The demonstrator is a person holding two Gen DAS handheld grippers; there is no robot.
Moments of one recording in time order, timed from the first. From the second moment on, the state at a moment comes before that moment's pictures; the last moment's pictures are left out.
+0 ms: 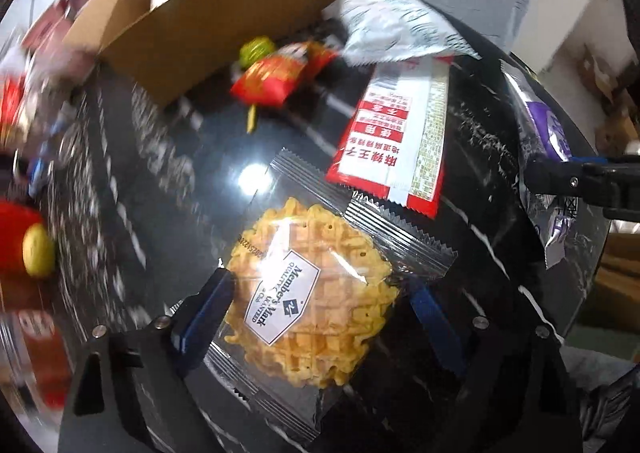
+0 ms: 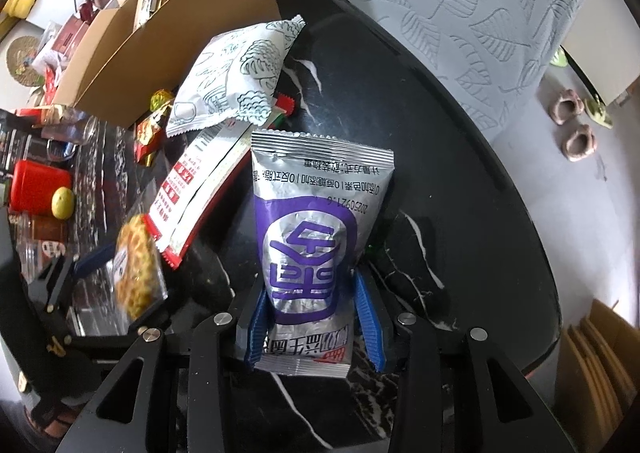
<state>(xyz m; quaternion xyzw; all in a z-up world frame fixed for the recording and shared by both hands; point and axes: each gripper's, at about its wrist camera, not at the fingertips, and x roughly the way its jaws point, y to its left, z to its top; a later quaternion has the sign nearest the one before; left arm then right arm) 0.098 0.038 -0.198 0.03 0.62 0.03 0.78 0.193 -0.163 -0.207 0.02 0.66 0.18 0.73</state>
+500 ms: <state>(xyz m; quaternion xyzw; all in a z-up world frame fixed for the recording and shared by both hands) 0.075 0.050 -0.207 0.04 0.63 0.07 0.77 0.172 -0.156 -0.207 -0.01 0.67 0.20 0.72</state>
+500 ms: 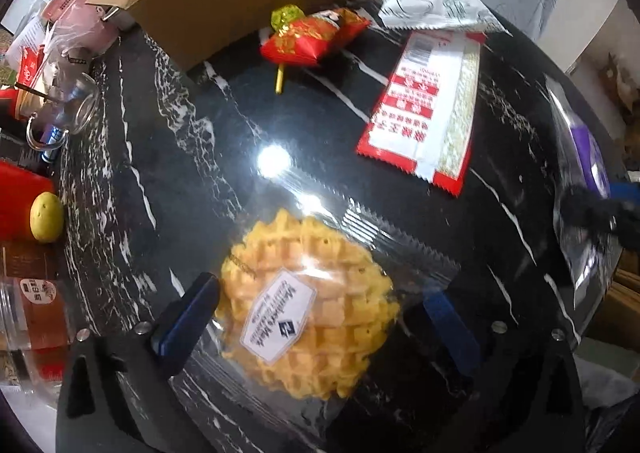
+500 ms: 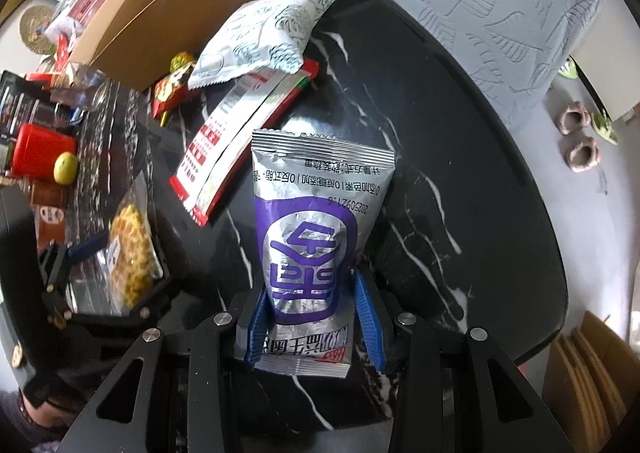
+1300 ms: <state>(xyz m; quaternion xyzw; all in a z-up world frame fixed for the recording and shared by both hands) 0.094 0.091 -0.219 0.00 0.62 0.00 0.79 0.165 -0.149 -0.210 -0.04 0.67 0.22 0.71</state>
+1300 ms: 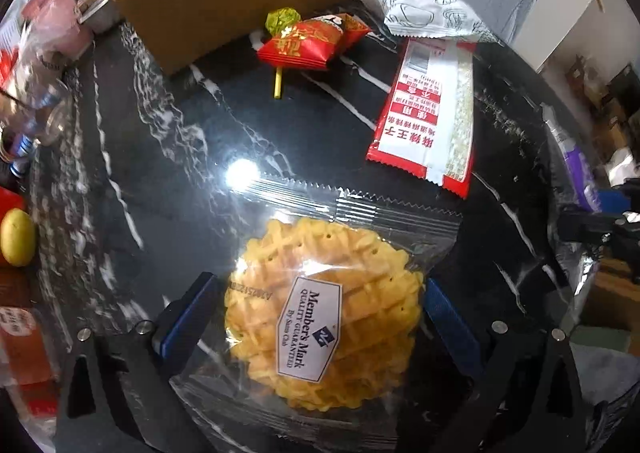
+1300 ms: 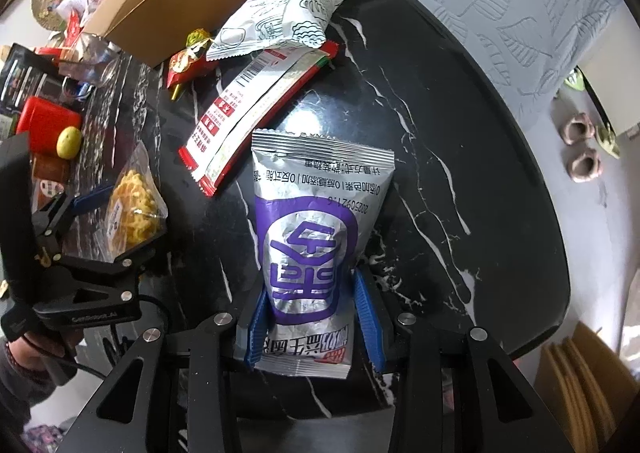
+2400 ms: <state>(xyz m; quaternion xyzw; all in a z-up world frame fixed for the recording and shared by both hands) 0.058 0.087 -0.133 -0.04 0.57 0.01 0.82 0.158 -0.131 -0.187 -0.02 0.66 0.26 0.71</state>
